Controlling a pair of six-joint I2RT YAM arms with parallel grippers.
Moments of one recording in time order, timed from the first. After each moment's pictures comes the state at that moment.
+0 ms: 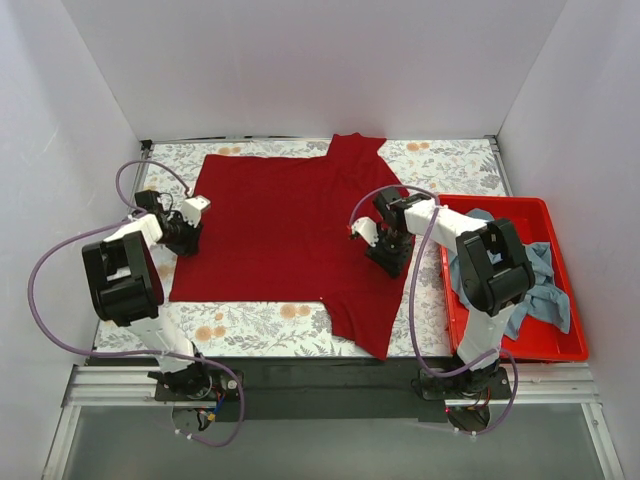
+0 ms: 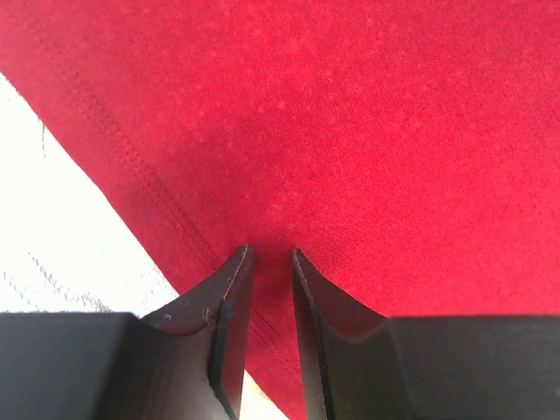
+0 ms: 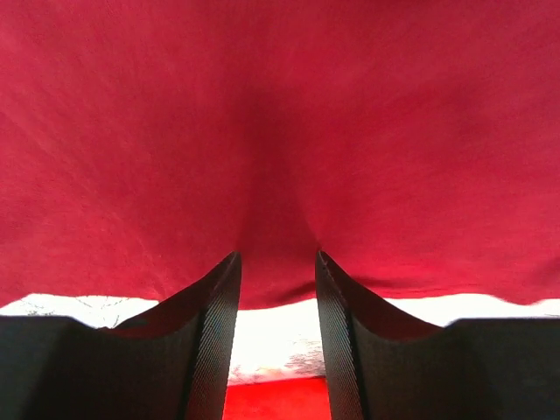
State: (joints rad) left arm 0.30 1.79 1.07 -0.47 0.43 0.84; right arm 0.48 1.84 1.25 -0.87 -0.17 -0.65
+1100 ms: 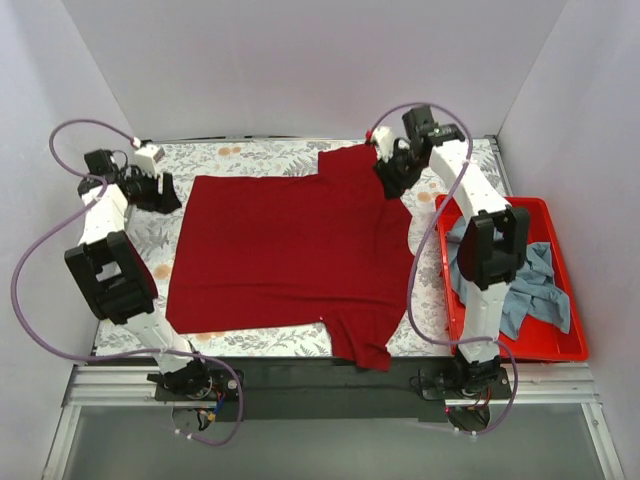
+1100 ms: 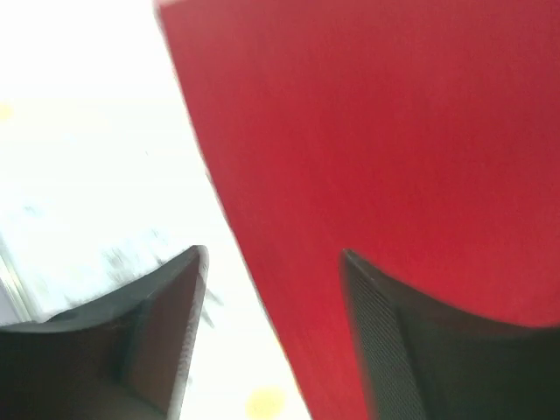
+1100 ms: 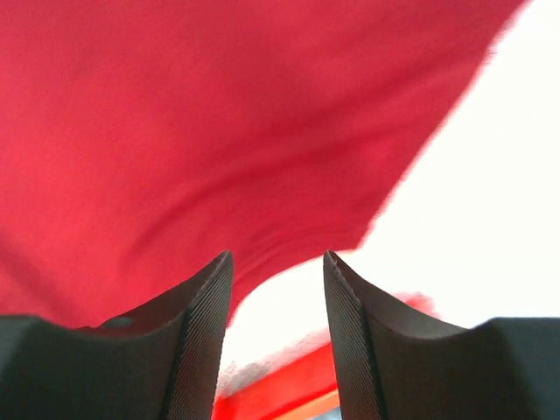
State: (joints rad) left arm 0.43 1.77 1.43 -0.65 0.63 0.59; right arm 0.30 1.99 1.88 -1.05 -0.34 -0.59
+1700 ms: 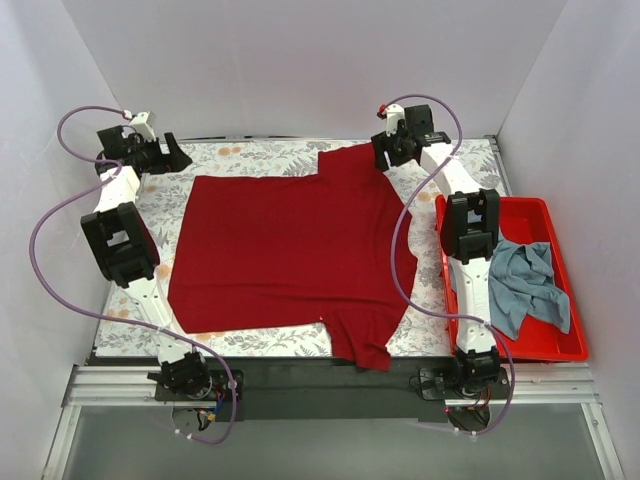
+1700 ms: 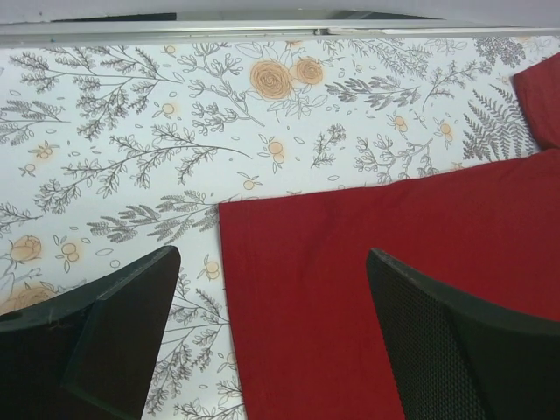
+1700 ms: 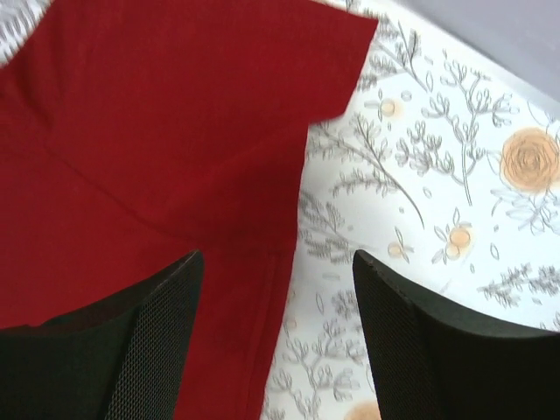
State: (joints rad) left arm 0.37 2.19 1.83 -0.24 0.68 0.08; right arm 0.20 2.43 2.21 -0.55 -0.29 -0.26
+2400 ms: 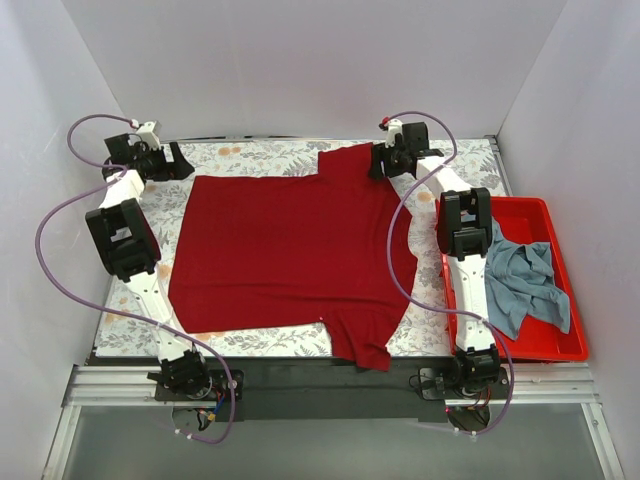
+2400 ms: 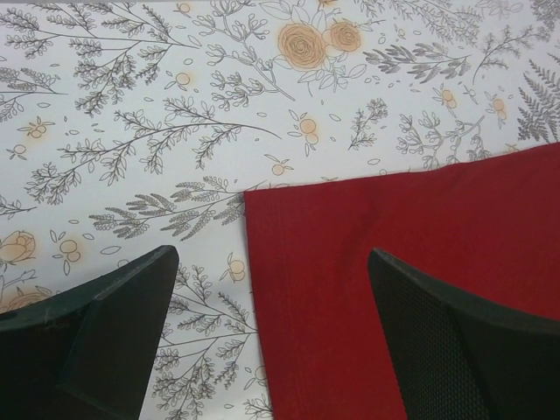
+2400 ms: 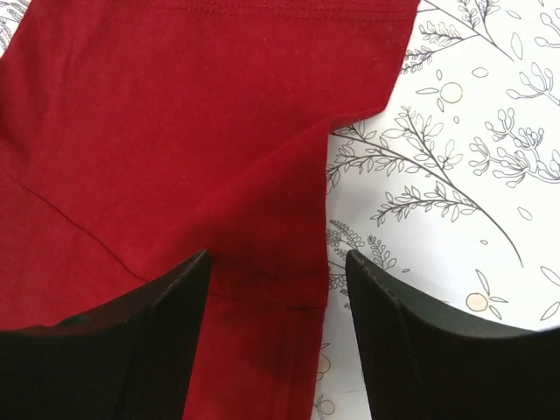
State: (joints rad) left arm 0.36 2.29 1.85 -0.21 0.67 0.12; right arm 0.19 2.53 2.13 -0.32 -0.38 -0.08
